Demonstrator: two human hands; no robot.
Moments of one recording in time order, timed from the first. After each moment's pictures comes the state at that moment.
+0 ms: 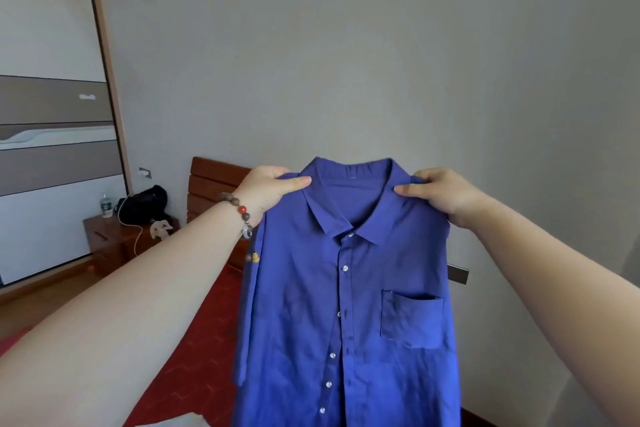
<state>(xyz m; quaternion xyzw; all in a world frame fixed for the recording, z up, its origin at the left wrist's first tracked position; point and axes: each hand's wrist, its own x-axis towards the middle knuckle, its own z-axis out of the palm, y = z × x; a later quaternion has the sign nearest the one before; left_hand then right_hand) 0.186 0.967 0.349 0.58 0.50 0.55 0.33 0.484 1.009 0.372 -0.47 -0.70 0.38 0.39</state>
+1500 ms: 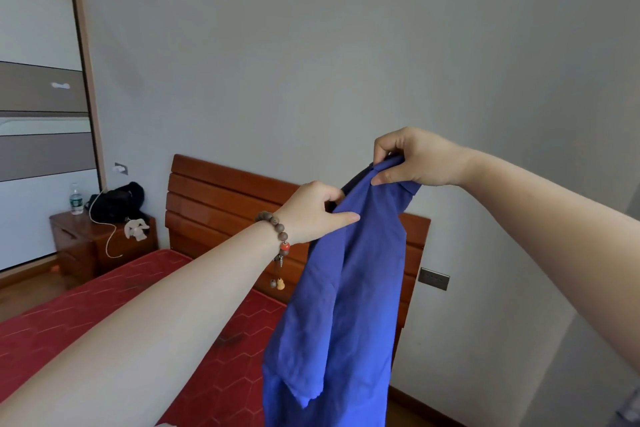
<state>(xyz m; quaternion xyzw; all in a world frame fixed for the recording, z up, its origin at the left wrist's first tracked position) 0.241 0.962 0.343 0.78 0.44 0.42 0.13 0.443 0.978 0.452 -0.35 -0.91 0.07 0.22</state>
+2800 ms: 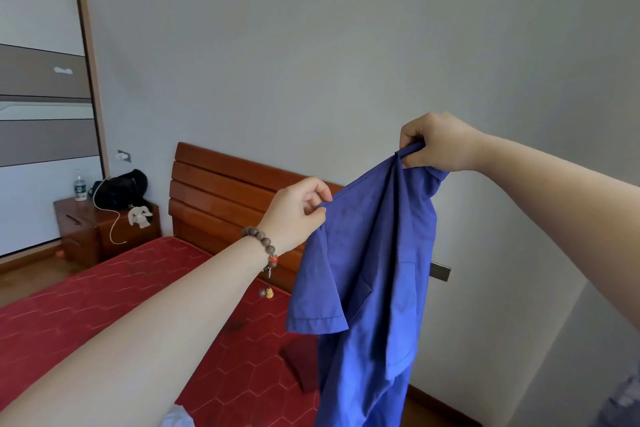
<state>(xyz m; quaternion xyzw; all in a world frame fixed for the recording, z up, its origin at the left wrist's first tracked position) 0.212 0.946 0.303 0.71 0.45 0.52 0.14 0.447 0.977 0.455 -0.46 -0.86 -0.07 0.18</state>
